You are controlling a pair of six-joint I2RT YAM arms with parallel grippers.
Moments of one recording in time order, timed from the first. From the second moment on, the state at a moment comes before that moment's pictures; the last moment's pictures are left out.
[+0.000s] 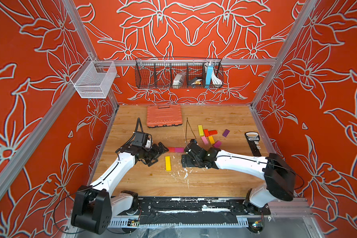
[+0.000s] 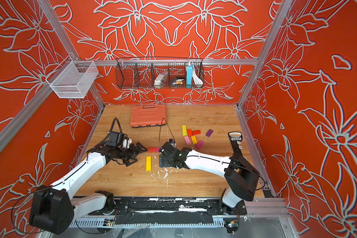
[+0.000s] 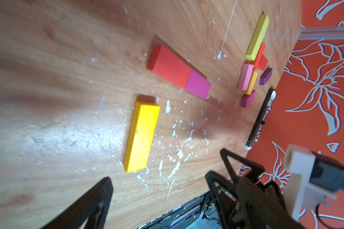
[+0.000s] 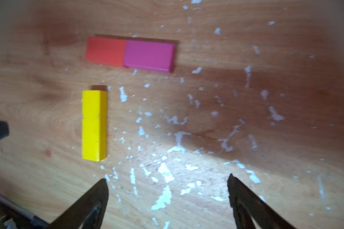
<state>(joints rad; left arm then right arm) -0.23 1.13 0.71 -0.60 0.50 -0.88 1.01 1.54 0.96 -0.48 0.15 0.86</state>
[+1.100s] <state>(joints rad) -0.60 1.27 0.59 -0.33 0.25 -1.17 0.89 1.31 0.47 0.00 0.08 0.84</state>
